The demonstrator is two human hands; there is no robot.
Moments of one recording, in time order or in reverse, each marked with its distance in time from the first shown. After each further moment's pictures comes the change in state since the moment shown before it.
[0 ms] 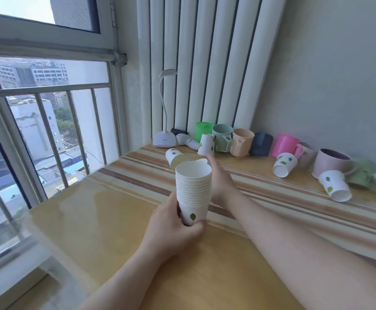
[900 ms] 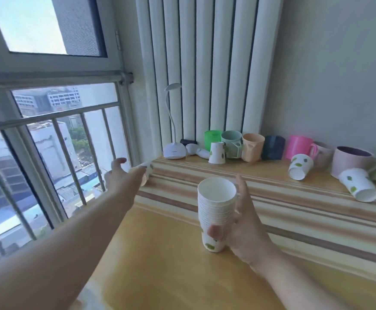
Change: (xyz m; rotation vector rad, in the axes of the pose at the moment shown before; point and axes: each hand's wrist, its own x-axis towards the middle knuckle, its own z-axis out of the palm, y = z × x) left_hand 0.136 -0.055 -0.112 -0.127 0.491 -0.454; right_hand -0.114 0.000 0.013 0.456 -0.024 -0.173
